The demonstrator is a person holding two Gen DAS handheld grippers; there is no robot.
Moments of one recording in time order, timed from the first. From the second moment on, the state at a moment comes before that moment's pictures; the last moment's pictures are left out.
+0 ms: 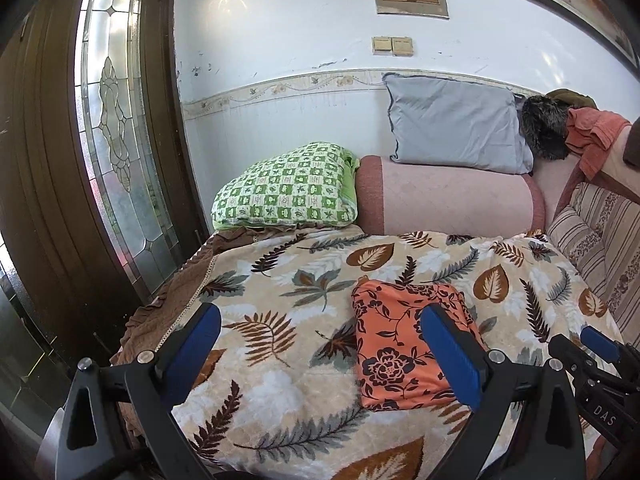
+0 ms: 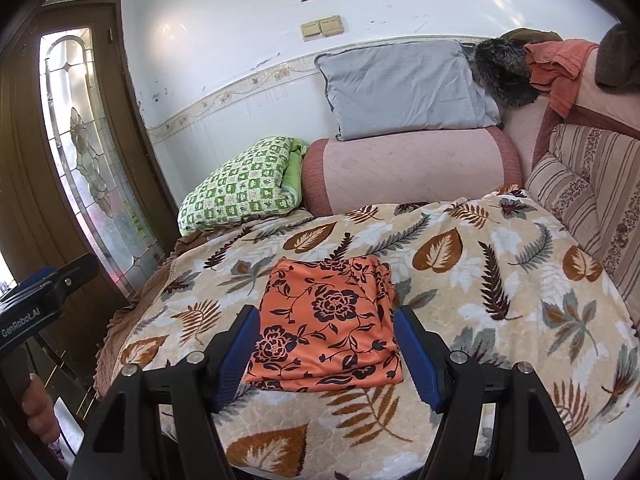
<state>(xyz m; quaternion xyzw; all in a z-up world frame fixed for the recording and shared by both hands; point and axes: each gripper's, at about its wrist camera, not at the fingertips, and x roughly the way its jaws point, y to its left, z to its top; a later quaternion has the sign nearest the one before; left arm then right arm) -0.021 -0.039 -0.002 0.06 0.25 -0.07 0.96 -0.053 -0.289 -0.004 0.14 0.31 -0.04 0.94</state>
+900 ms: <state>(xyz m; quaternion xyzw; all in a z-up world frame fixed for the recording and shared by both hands) 0.000 -0.031 -0.015 0.05 0.26 -0.05 0.96 -0.034 -0.279 -0.024 0.13 0.34 -0.02 0.93</state>
